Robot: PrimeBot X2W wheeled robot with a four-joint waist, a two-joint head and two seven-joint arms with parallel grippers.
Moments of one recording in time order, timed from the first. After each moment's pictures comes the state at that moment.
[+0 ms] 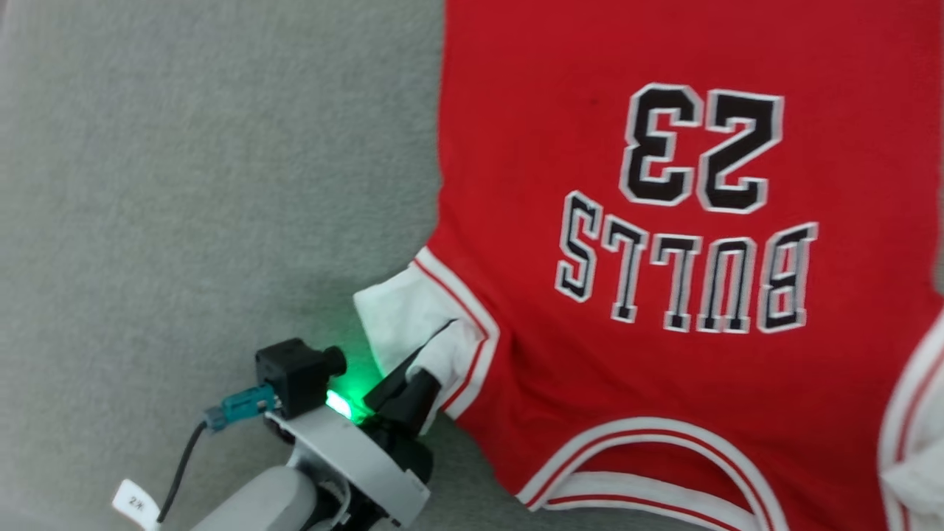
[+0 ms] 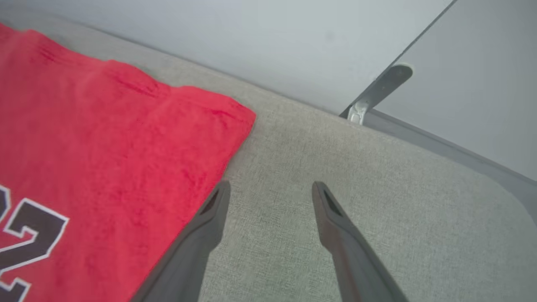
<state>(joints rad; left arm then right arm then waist) -0.38 0.50 -0.76 0.01 -1.00 -0.02 -0.21 -1.09 -0.73 0.24 0.23 0.61 0.13 0.96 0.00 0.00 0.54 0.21</state>
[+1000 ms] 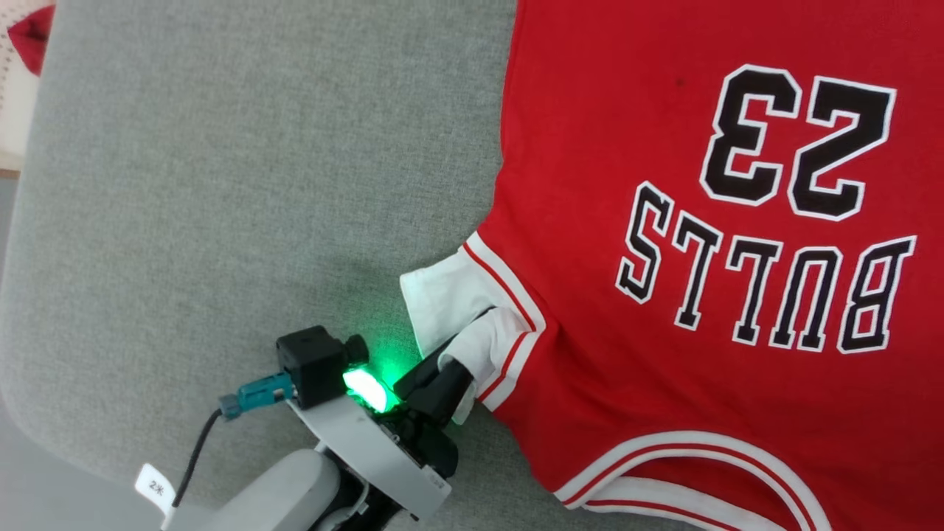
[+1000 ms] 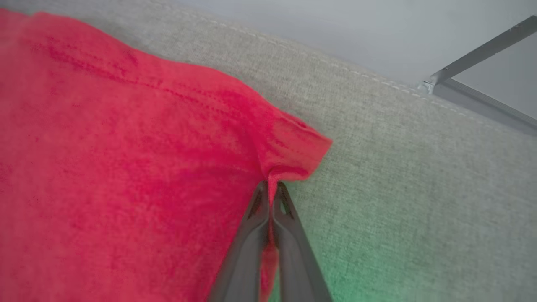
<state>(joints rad) -0.44 0.44 -0.78 0.05 -1.01 -0.13 -0.26 -1.33 -0.63 0.42 0.73 0.54 0.13 0.86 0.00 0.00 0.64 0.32</state>
